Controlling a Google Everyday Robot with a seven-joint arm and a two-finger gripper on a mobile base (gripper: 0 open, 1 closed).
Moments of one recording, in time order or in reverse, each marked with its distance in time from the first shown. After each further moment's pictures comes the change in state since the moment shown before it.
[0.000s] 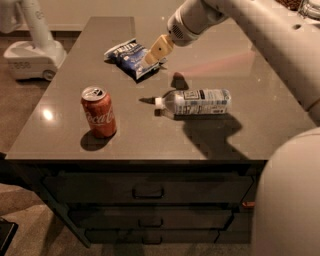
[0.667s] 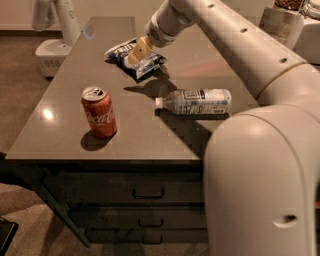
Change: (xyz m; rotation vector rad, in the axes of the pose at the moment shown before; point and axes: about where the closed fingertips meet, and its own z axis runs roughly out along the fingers) arm -0.032 -0.005 0.067 0.002 0.017 0.003
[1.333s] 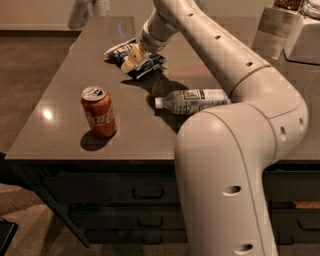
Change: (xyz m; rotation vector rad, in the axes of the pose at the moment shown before) arm -0.003 -0.003 0.053 -0.015 0.067 0.003
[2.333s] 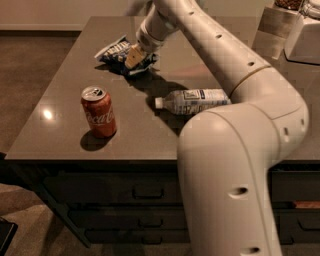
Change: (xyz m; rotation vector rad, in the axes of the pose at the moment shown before) arm -0.006 0.016 -0.005 -0.061 -0.019 -0.064
